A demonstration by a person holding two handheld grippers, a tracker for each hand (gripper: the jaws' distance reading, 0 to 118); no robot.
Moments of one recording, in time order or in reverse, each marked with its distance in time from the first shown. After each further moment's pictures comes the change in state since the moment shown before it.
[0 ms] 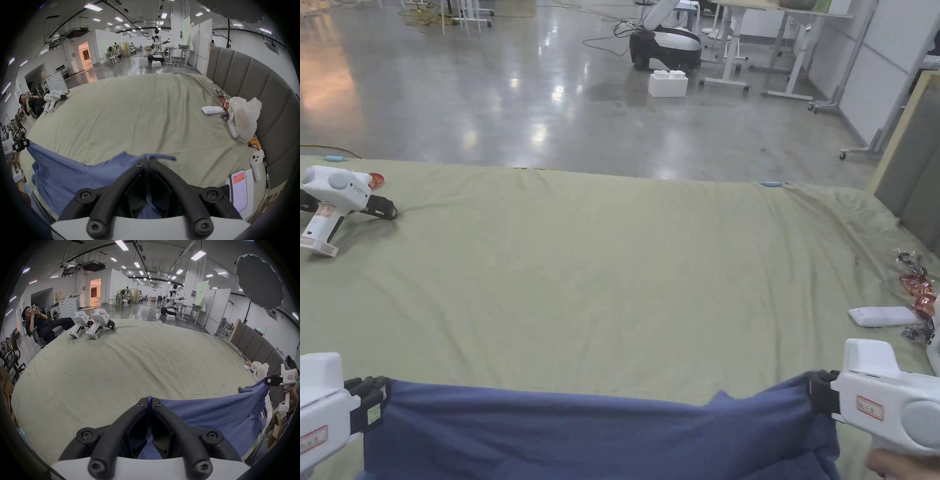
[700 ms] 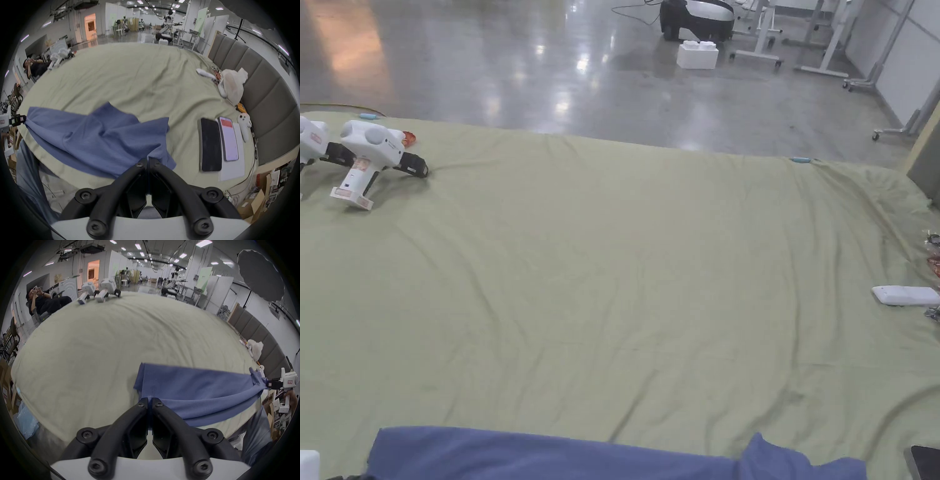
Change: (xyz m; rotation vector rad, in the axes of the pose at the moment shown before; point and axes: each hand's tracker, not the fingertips) left arm -0.020 -0.135 0.065 -0.246 -0.009 0.028; right arm -0.011 -0.155 0.066 -0.285 -0.067 0.152
